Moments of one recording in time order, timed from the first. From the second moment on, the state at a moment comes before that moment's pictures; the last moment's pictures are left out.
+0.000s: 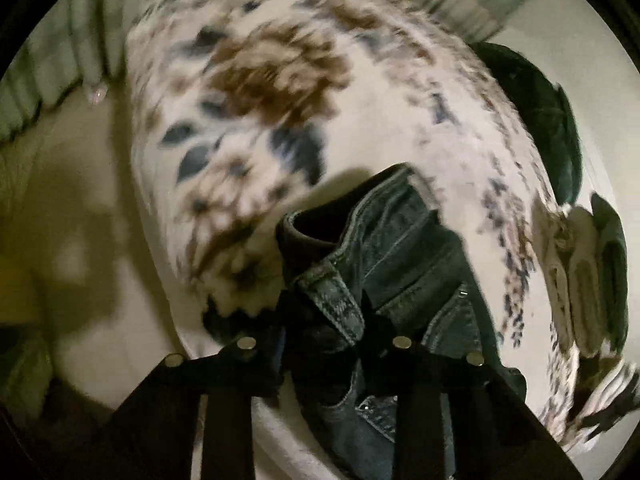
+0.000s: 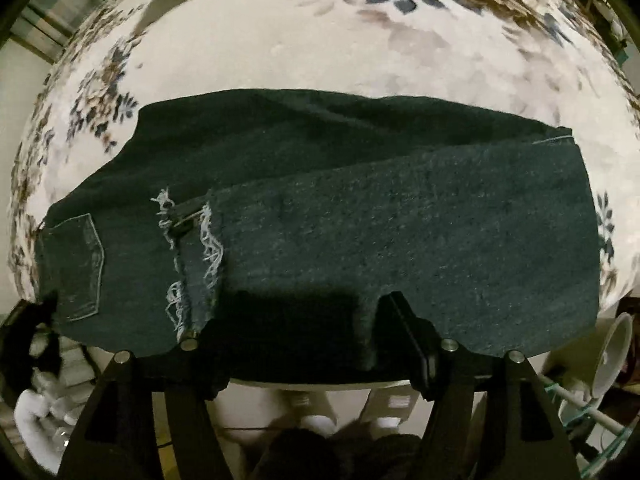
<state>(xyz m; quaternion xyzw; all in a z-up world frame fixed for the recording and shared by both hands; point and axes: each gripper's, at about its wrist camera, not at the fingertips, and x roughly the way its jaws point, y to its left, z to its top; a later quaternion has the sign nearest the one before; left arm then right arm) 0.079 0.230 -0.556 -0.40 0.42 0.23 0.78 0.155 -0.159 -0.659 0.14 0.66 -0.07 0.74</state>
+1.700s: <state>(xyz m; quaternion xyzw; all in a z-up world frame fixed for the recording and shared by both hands) 0.041 -0.277 -0.434 0.04 0.49 -0.25 0.83 -0.028 -0.549 -0.612 0.37 0.54 -0.20 0.73</state>
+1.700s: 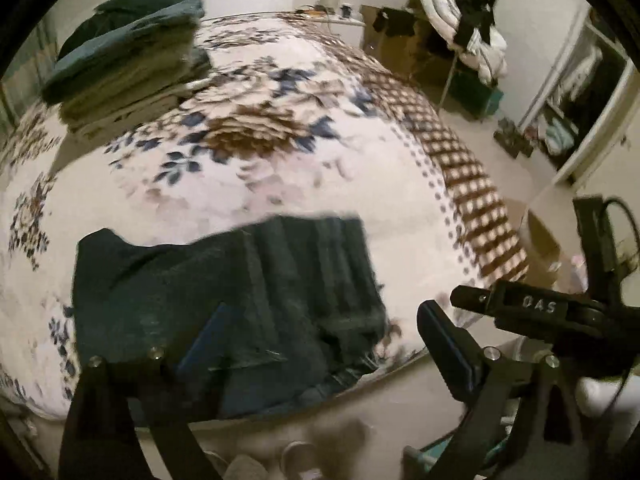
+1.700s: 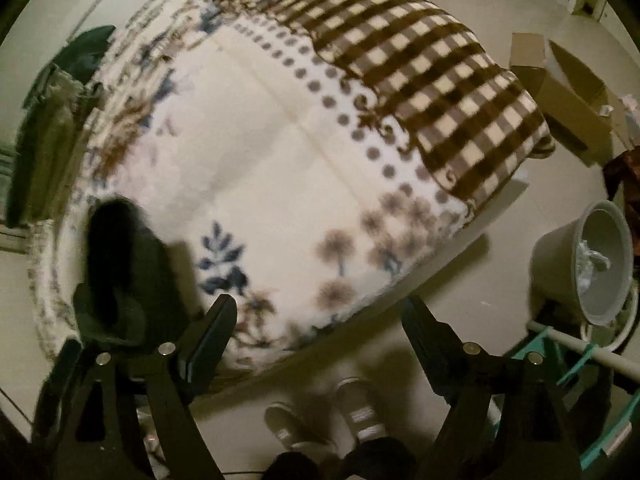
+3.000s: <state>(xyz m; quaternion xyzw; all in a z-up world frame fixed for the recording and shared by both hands) 0.137 -0.073 -0.542 -0.05 0.64 -0.08 0.76 -0.001 -0.490 -0.692 0.55 0.57 0.00 0.61</state>
